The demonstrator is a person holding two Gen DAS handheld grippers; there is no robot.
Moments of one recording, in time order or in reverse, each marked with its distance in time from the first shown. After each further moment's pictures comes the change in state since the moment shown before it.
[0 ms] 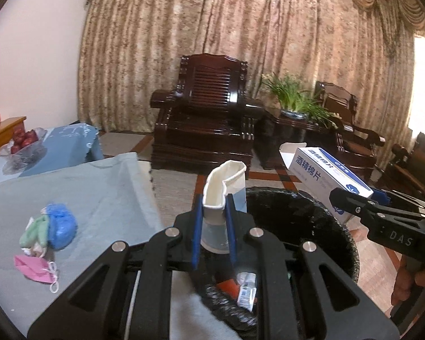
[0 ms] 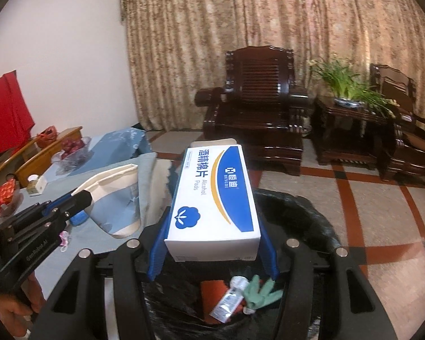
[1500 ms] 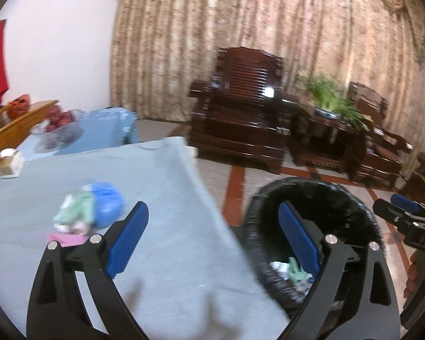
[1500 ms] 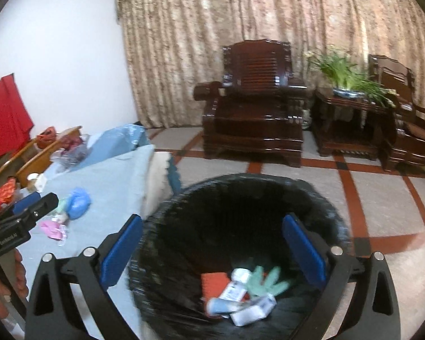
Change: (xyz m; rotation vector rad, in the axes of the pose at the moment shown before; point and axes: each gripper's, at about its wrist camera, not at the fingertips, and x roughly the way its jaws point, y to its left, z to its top) left arm -0.036 0.073 -0.018 -0.083 0.030 0.190; right arm 0.008 0.011 -0.017 0.020 0.016 0.037
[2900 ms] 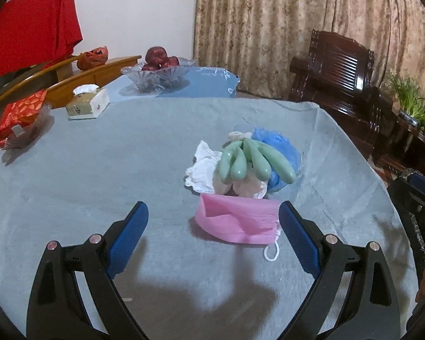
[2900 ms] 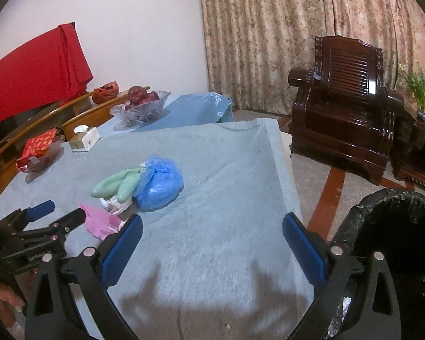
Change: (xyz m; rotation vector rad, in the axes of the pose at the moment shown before) left arm 0.029 0.196 -0.056 -0.166 0.139 0.336; right arm 0.133 0.200 -0.034 -0.220 0.083 0.264
